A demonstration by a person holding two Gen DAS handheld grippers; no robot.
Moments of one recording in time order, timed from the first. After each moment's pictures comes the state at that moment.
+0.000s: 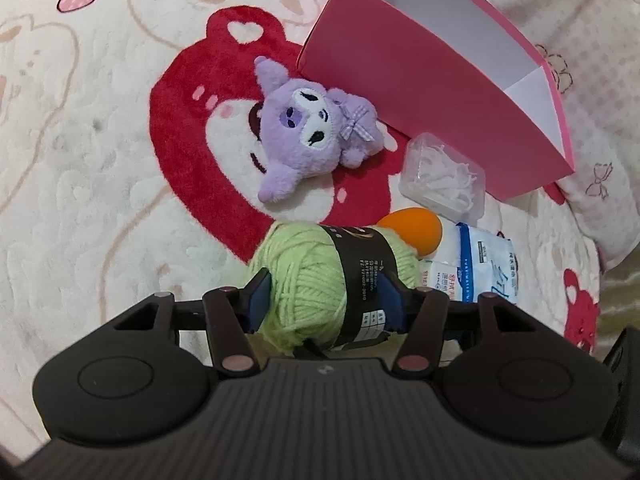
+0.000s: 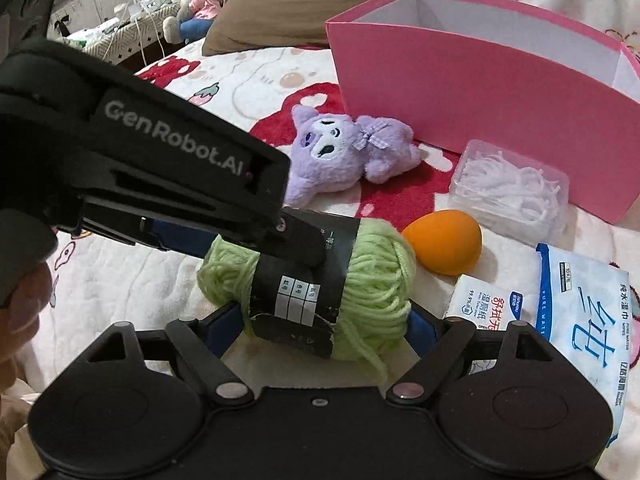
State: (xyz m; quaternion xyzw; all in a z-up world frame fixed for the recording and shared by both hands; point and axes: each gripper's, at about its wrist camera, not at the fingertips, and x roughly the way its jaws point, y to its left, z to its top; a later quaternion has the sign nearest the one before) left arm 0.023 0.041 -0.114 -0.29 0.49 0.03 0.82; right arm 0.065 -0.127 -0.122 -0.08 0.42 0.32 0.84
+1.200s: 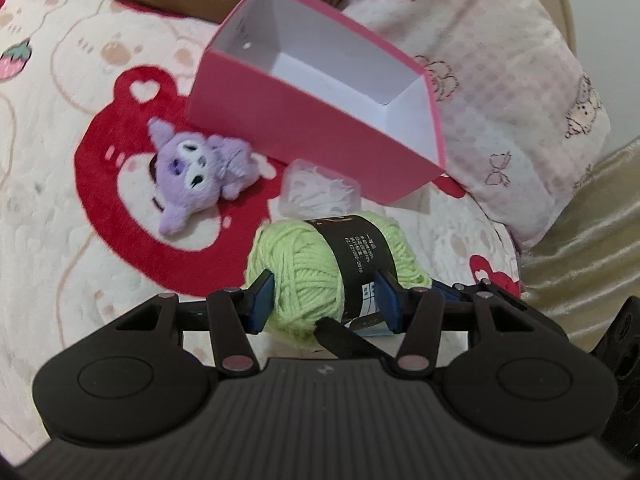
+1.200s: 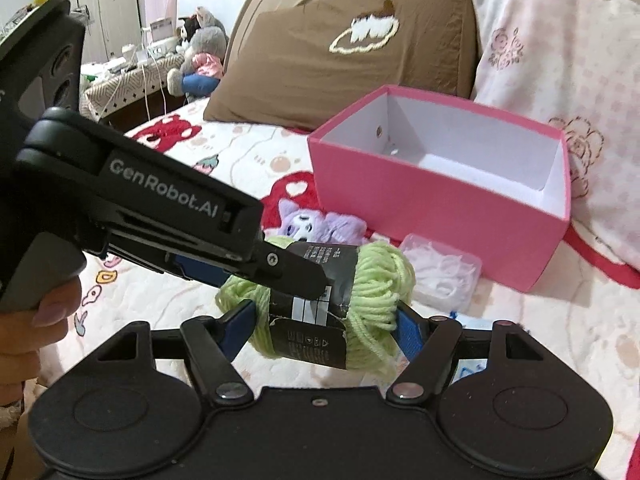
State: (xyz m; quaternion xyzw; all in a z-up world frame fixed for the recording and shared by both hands) left arm 0.011 0.010 -0.040 -0.28 0.44 -0.08 0.85; right arm 0.048 -0.173 -0.030 -0.09 0.34 0.31 0.88
